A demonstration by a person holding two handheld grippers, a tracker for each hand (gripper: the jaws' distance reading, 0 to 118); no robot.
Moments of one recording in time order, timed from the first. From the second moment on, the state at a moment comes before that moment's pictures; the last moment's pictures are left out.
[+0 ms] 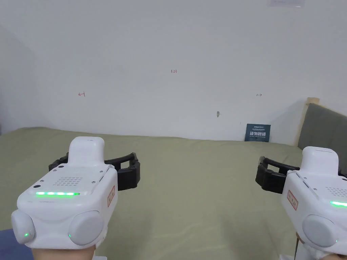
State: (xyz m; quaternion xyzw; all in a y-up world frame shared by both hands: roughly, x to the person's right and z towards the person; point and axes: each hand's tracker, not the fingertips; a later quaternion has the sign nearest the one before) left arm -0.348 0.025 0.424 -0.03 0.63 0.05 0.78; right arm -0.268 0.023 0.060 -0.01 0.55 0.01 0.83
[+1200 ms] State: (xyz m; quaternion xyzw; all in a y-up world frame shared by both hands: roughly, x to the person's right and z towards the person) left arm -0.338 0.022 0.421 -0.06 0.62 0.07 0.78; right arm -0.246 0.022 0.073 0.00 0.62 0.02 0.78
